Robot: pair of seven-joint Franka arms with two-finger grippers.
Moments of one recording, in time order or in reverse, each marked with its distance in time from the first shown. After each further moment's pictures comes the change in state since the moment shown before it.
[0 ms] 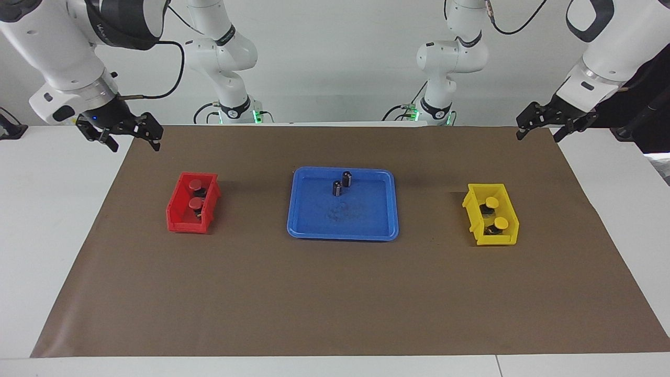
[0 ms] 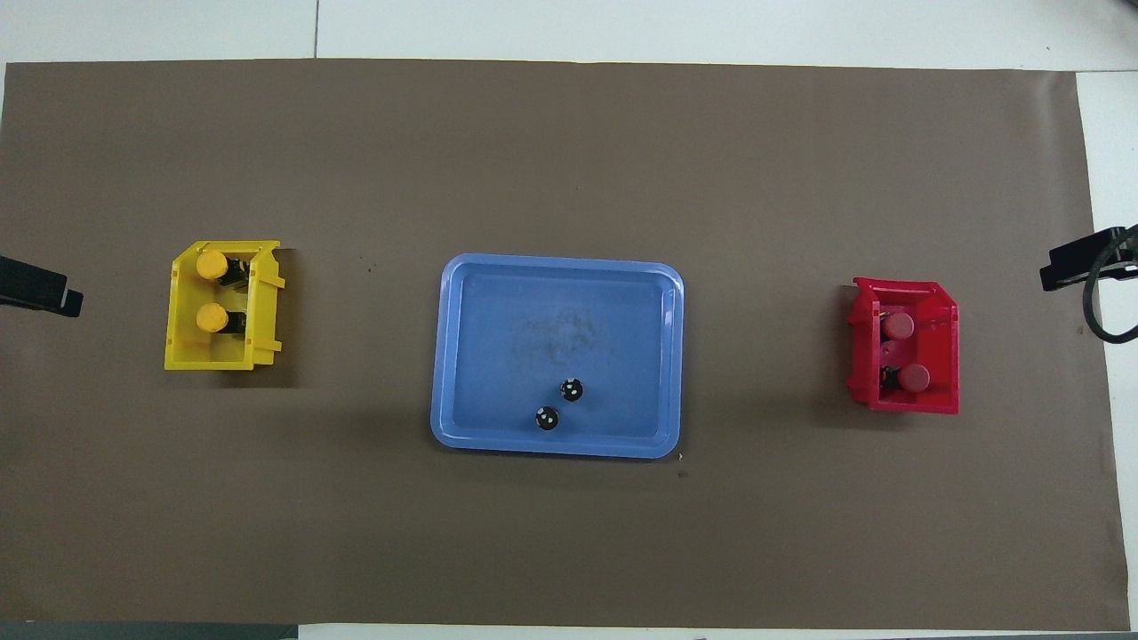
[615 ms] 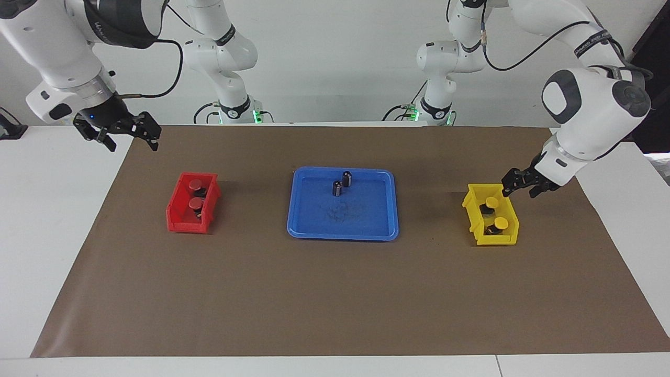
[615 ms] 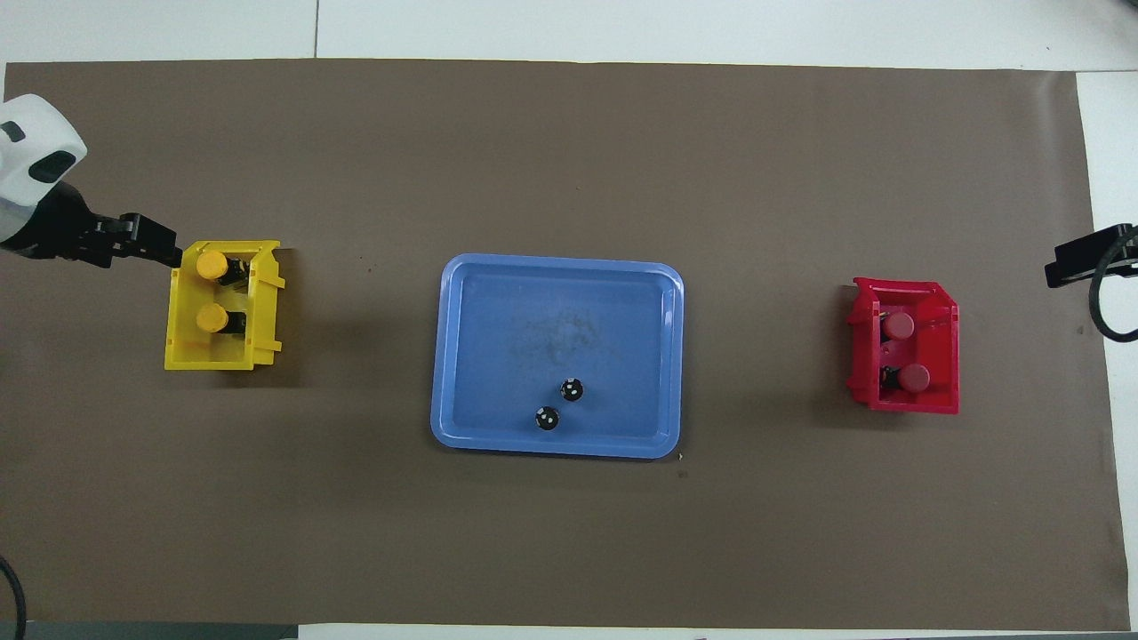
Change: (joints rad) left arm 0.001 0.152 0.009 -0.101 -0.046 0.255 -0.030; right arm -0.001 -0.001 -0.002 0.005 0.000 0.003 0.000
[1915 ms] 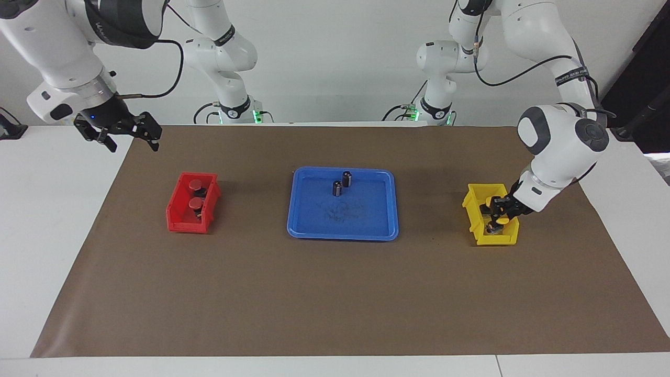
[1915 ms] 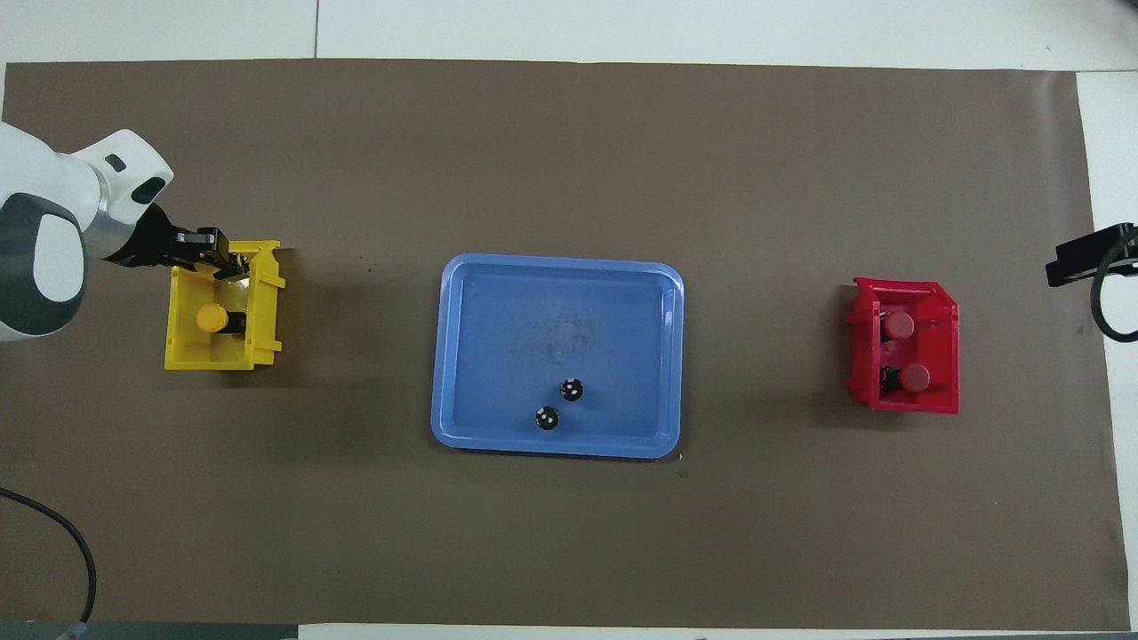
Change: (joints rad) left arm -0.013 0.130 -0.004 -0.173 -0.035 0.348 -0.017; right arm -0.051 -0.002 0.039 0.000 0.000 0.008 0.000
